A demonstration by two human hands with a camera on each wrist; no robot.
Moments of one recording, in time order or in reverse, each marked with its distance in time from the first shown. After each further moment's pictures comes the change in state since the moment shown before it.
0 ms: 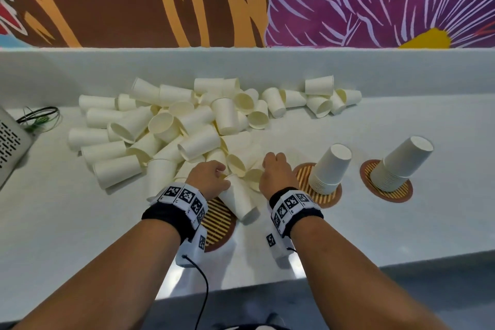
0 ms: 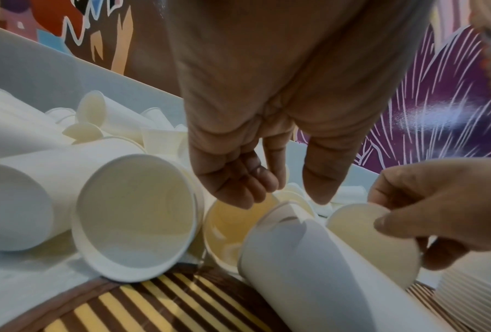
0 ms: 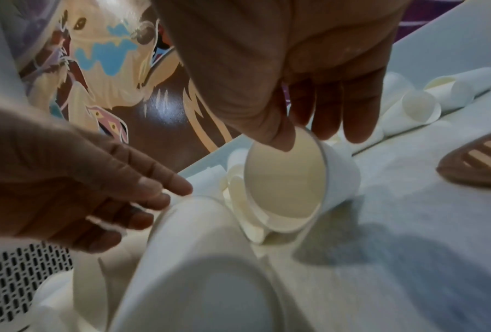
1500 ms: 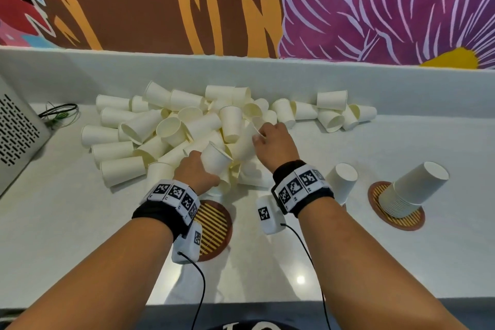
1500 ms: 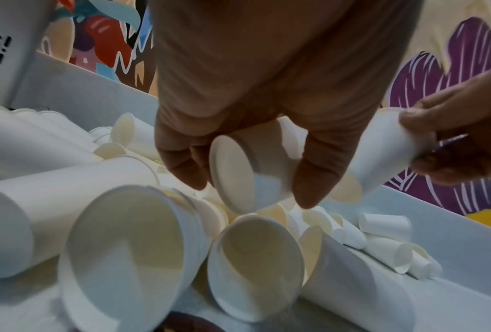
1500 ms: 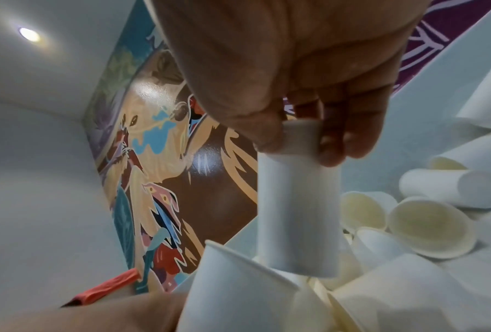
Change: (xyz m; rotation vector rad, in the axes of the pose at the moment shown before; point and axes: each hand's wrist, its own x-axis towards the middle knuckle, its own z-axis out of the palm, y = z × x) left_hand 0.015 0.001 -0.019 0.024 0.207 -0.140; right_hand 0.053 -0.032 -0.073 0.292 0.006 -0.154
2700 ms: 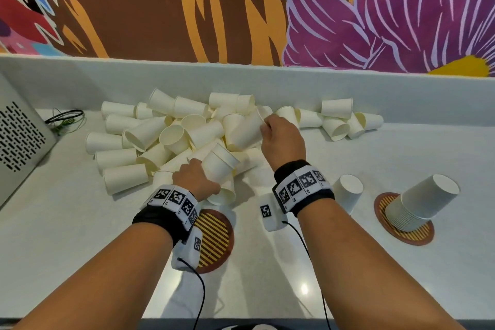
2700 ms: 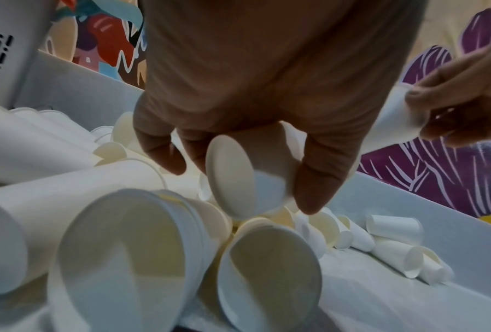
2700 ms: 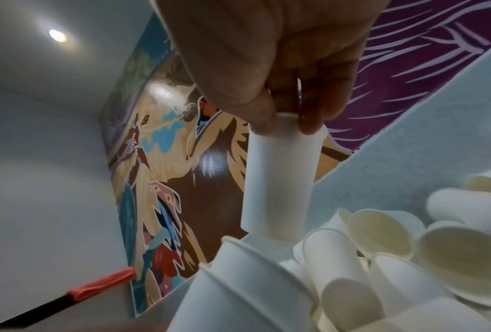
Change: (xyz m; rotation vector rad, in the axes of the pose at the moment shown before) left_hand 0.009 0.004 -0.005 0.141 -0.021 -0.115; right_hand 0.025 -0.001 -0.006 -0.099 0.269 -0.150
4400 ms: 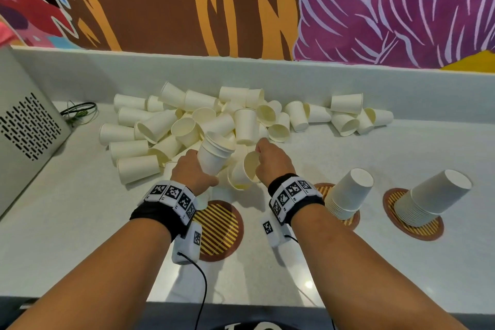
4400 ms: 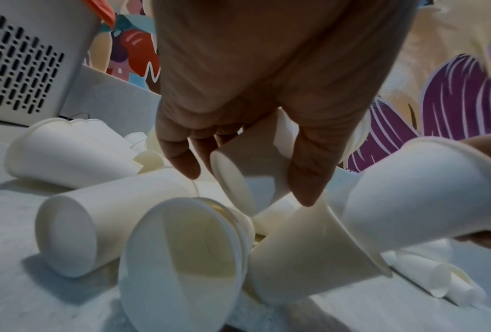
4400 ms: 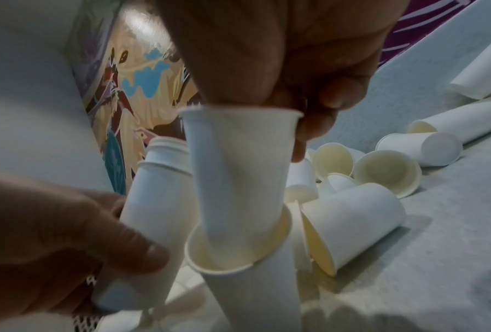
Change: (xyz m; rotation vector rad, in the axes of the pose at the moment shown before) left_hand 0.001 -0.033 -0.007 -0.174 0.082 0.101; right_hand -0.041 -0.010 0.036 -0.064 -0.410 0.070
